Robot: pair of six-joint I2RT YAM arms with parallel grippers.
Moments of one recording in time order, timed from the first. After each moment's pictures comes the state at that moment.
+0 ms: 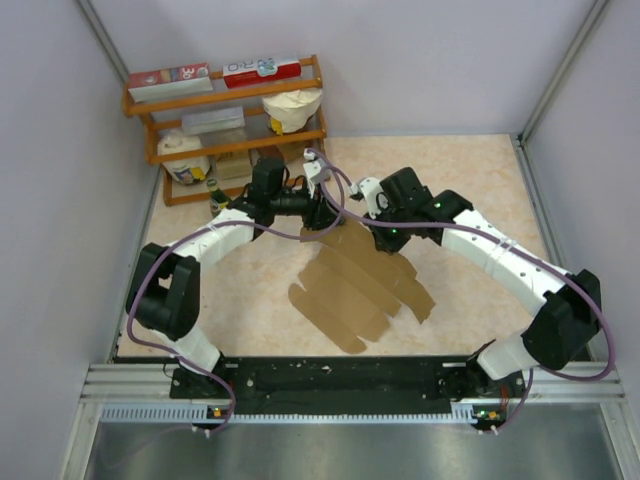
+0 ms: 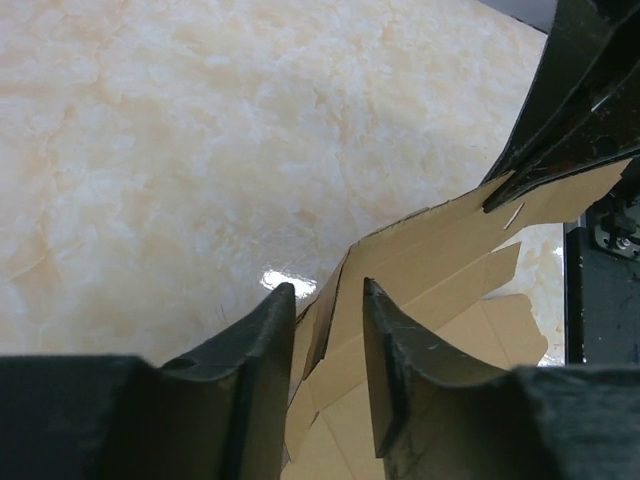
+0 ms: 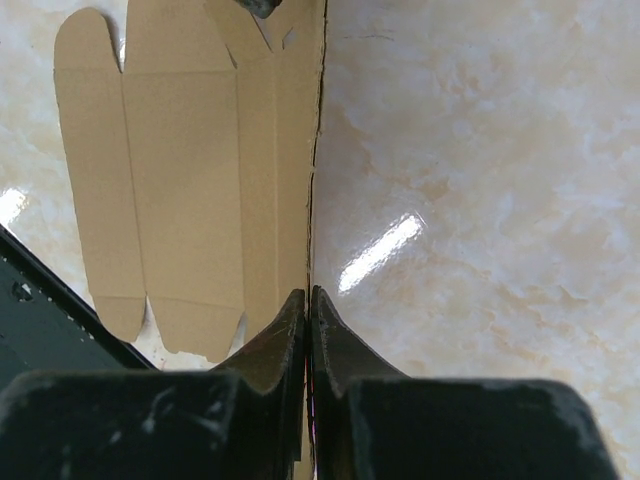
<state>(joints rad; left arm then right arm) -0.42 1.66 1.15 0.07 0.93 0.10 0.66 1.46 1.32 -0.82 -0.14 -0.14</state>
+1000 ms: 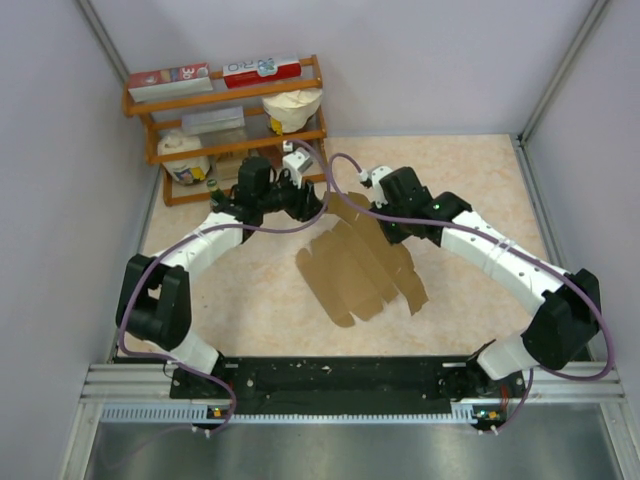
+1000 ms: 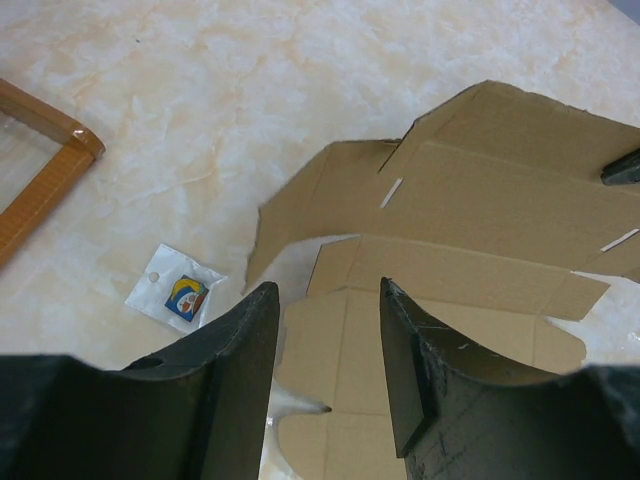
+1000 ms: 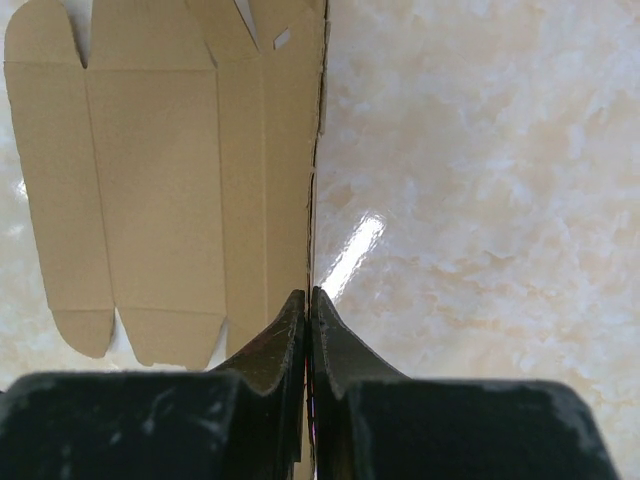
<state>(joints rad) -0.37 1.58 1.11 0.06 0.61 0.03 0.66 1.46 1.30 -0.74 0.12 0.00</state>
